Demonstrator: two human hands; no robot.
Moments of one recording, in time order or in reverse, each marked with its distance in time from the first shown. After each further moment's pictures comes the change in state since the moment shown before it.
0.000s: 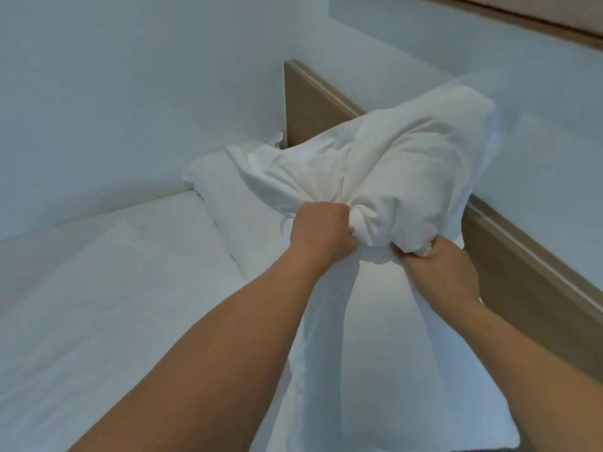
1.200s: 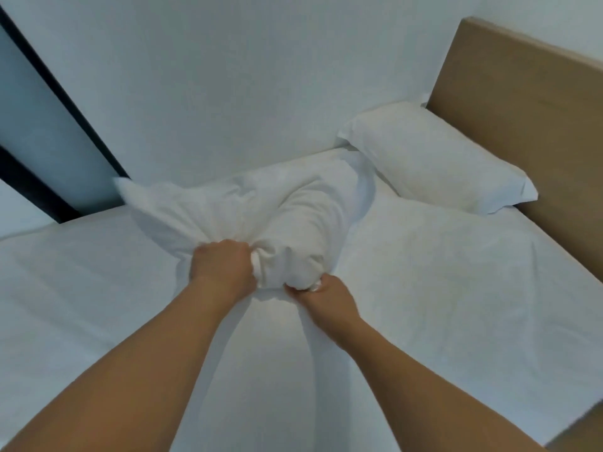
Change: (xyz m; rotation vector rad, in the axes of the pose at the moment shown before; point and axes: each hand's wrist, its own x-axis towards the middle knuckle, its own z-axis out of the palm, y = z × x) left_hand -0.481 -0.656 -0.135 0.338 -0.277 -0.363; right_hand -0.463 -0.478 0.477 0.328 -0.561 0.004
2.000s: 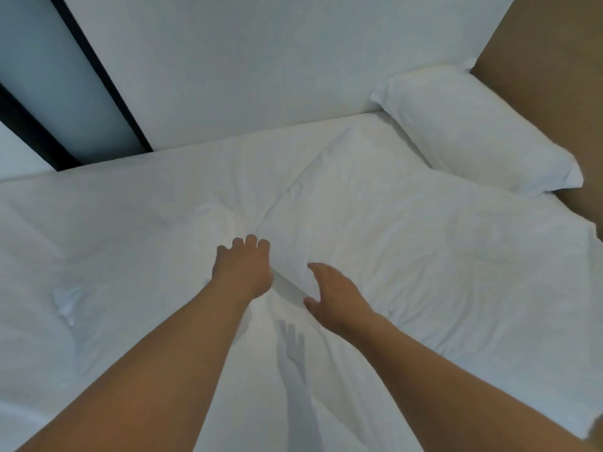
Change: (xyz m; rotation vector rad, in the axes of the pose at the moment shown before) left_hand 0.020 -0.062 0.139 -0.046 -0.224 0.072; right_hand 0.029 0.033 0.102 -0.642 -0.219 -0.151
